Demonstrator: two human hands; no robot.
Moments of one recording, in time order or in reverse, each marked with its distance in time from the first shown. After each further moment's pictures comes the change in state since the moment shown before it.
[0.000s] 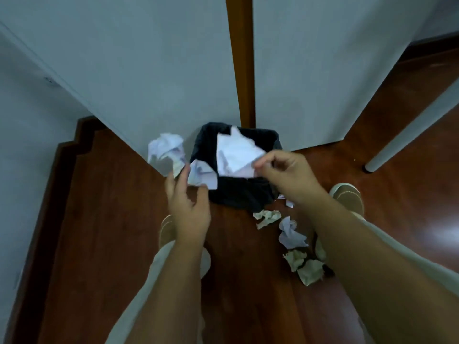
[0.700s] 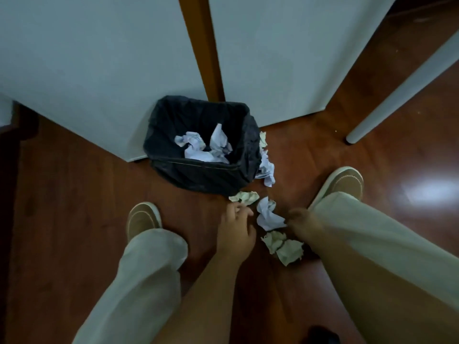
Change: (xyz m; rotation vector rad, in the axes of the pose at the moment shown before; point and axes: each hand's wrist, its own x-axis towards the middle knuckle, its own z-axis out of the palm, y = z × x) left_hand -0.117 -0.058 0.121 0.433 -0.762 0.098; right_hand -0.065 0.204 -0.080 -0.386 0.216 0.796
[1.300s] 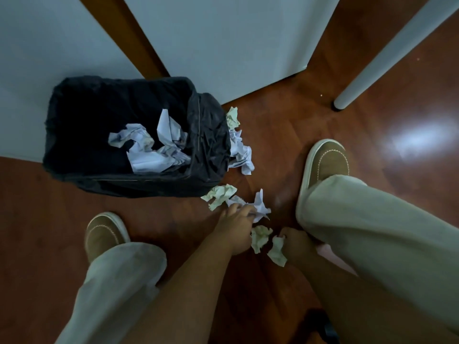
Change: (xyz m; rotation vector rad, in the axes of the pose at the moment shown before) left_hand 0.076 -0.006 0.080 0.352 -0.730 0.247; right_hand 0.050 0.110 0.022 -0.662 -0.152 -0.041
